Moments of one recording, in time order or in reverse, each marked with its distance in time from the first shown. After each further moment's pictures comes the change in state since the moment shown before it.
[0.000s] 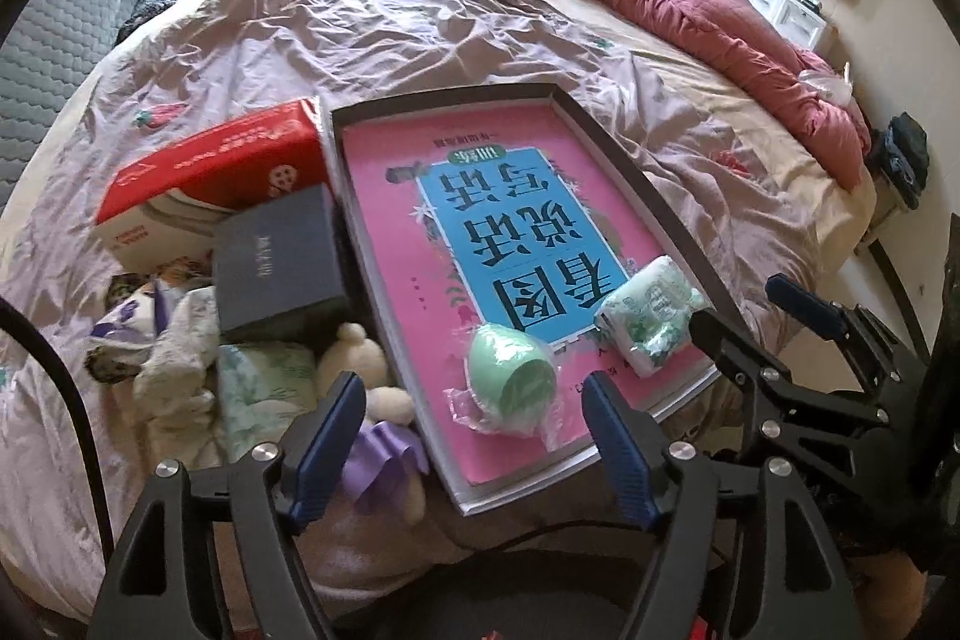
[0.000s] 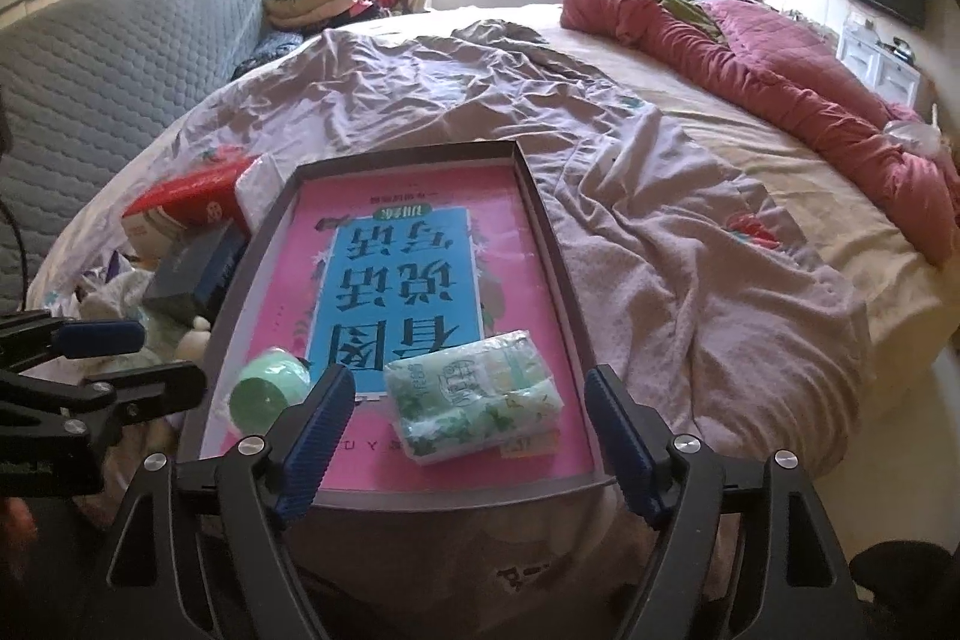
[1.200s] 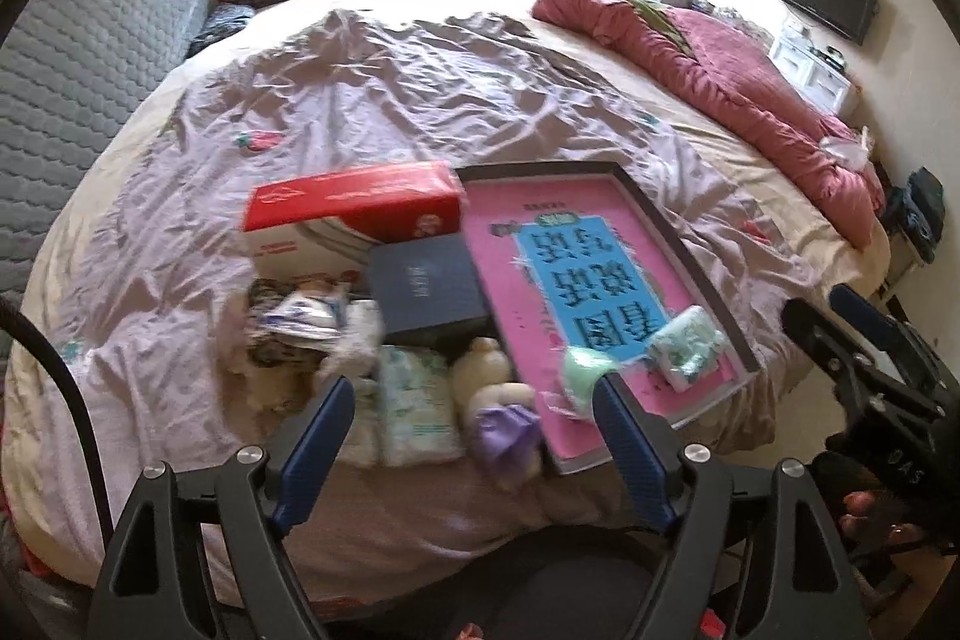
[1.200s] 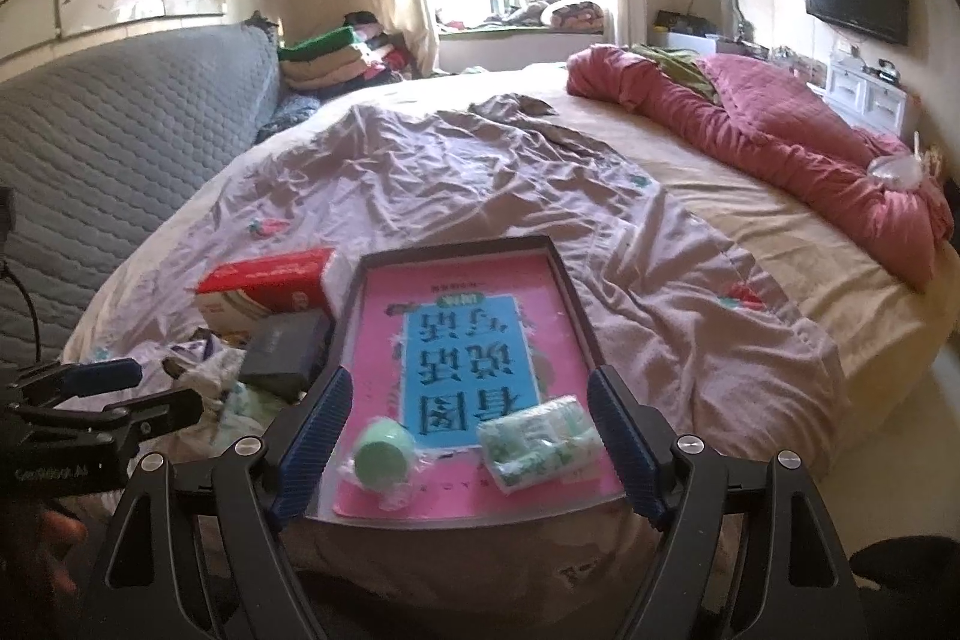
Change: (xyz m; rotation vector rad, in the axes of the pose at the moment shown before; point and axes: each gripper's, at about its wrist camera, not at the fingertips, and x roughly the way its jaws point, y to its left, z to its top) left arm -0.080 0.060 -0.016 -0.088 -0.137 0.081; right arm -0.078 0.045 0.026 0.011 -0.146 0.034
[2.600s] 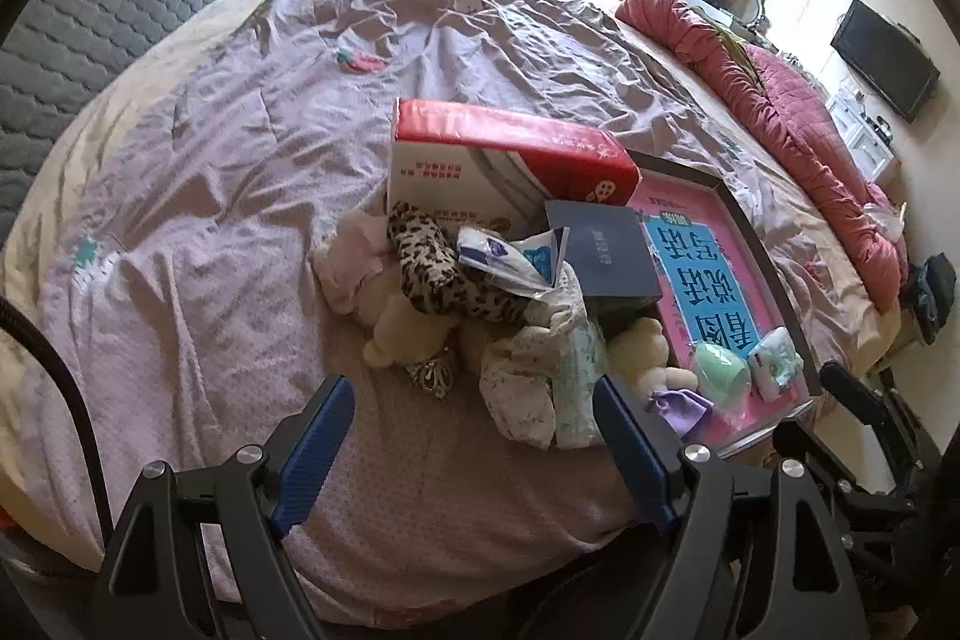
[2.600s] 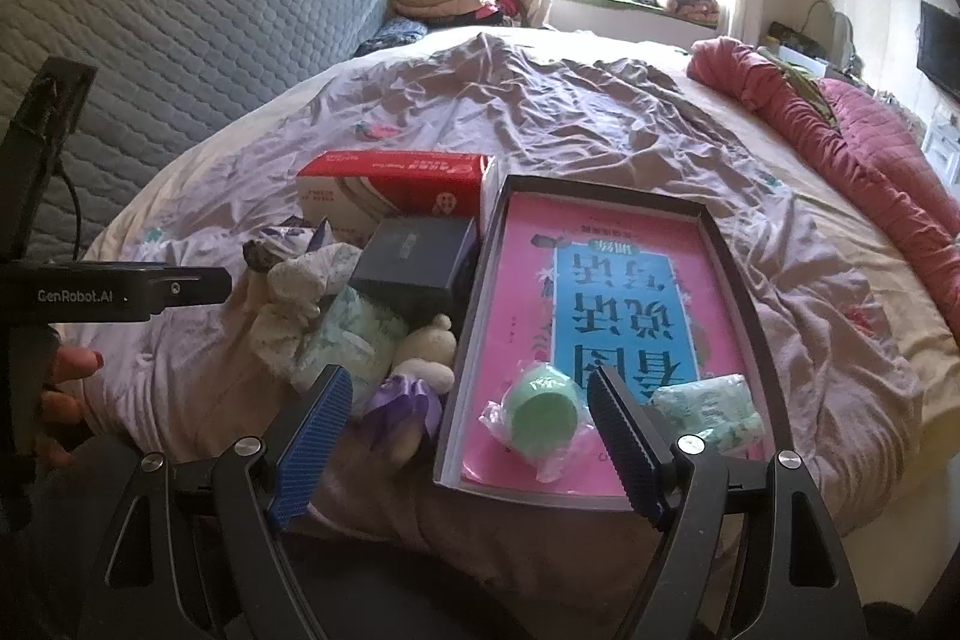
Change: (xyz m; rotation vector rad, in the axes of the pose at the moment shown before) left arm 0.036 0.112 -0.027 -0.196 0.054 -0.034; right arm 0.053 0.087 -0.039 -0.210 0.140 0.142
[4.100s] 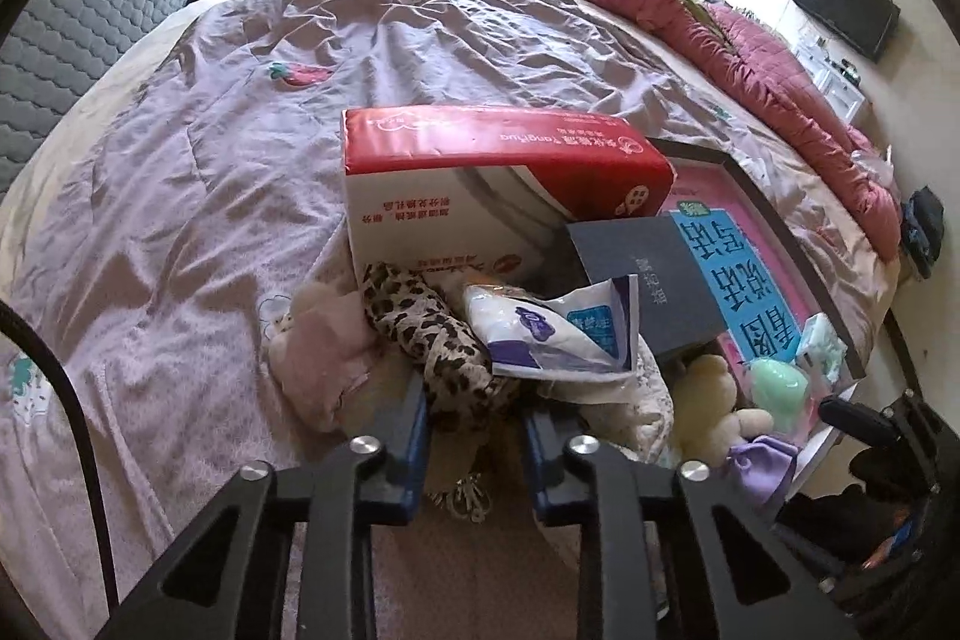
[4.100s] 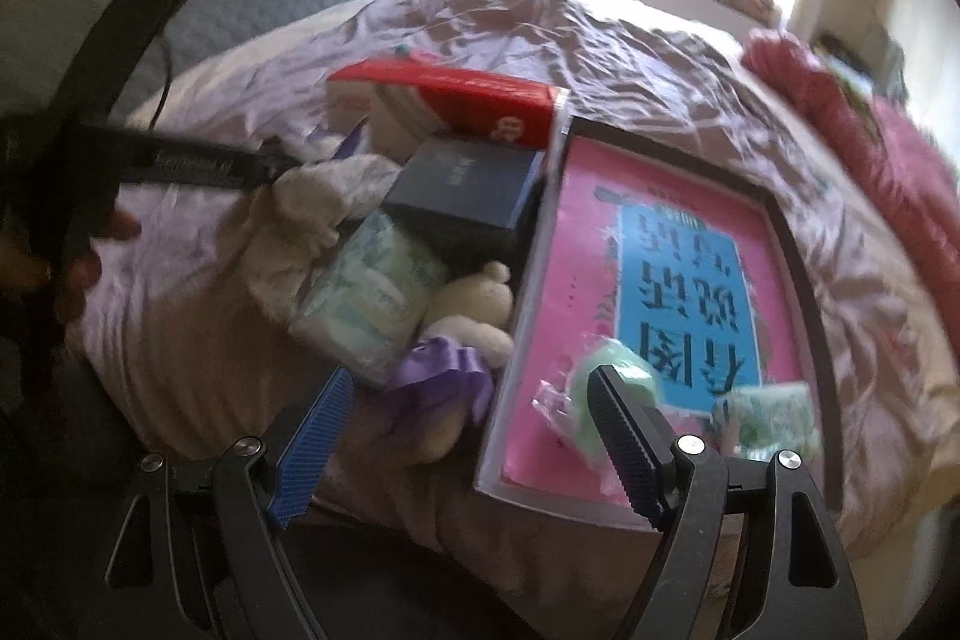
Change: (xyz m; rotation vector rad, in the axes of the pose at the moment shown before) left arm 0.066 0.012 0.037 0.150 0.006 -0.050; right arm 0.056 0.048 -0.009 -0.225 0.112 -0.014
